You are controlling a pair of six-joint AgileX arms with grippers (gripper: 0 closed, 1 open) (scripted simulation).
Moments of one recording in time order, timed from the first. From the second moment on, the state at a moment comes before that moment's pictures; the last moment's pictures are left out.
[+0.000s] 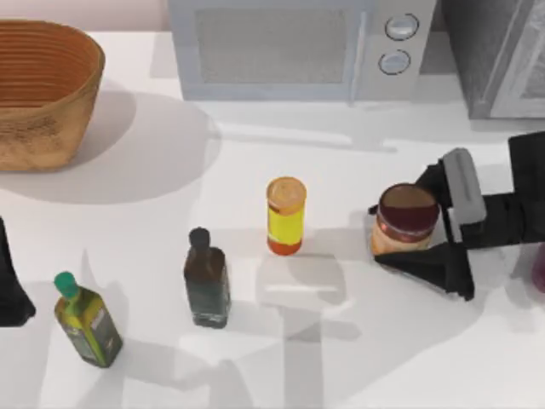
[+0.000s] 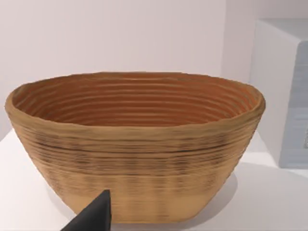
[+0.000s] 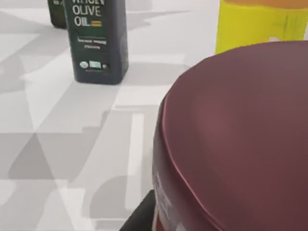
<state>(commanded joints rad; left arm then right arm) 0.00 0.00 0.00 0.00 0.00 0.00 0.12 2.19 0.94 0.31 -1.32 -0.93</state>
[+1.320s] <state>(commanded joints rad) 0.00 0.00 0.00 0.00 0.00 0.00 0.10 1.78 1.07 -0.25 -1.32 -0.93</state>
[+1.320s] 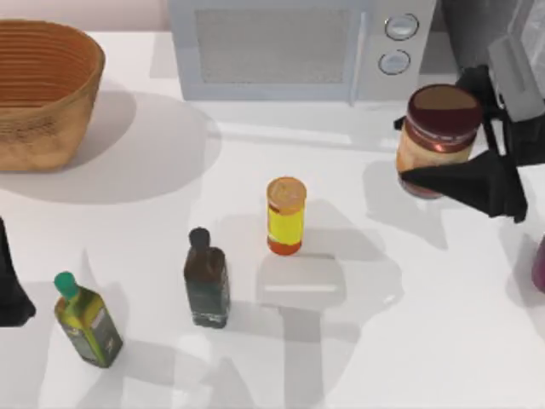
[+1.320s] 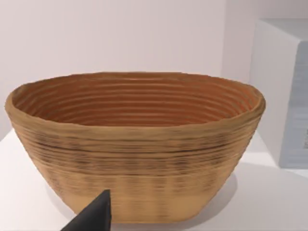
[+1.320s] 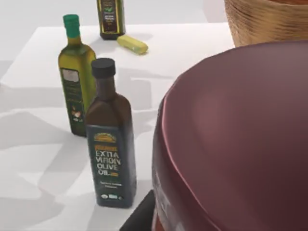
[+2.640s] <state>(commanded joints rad) 0.00 0.00 0.00 0.00 0.00 0.00 0.02 0.24 0.20 -0.02 -0.25 -0.18</state>
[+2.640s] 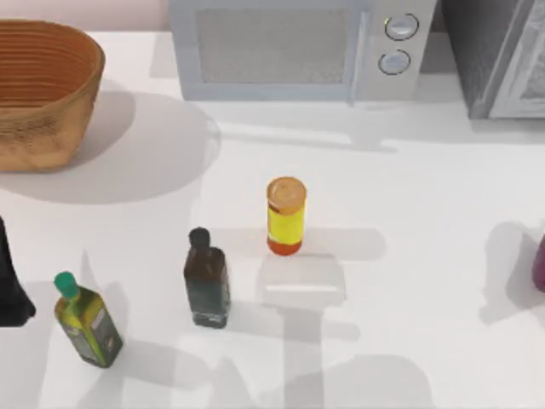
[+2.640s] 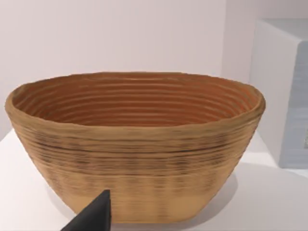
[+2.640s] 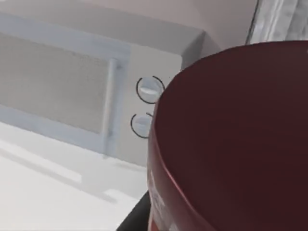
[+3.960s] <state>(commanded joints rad) 0.00 0.00 0.00 0.00 0.00 0.00 0.08 0.44 0.56 -0.16 0.05 -0.01</state>
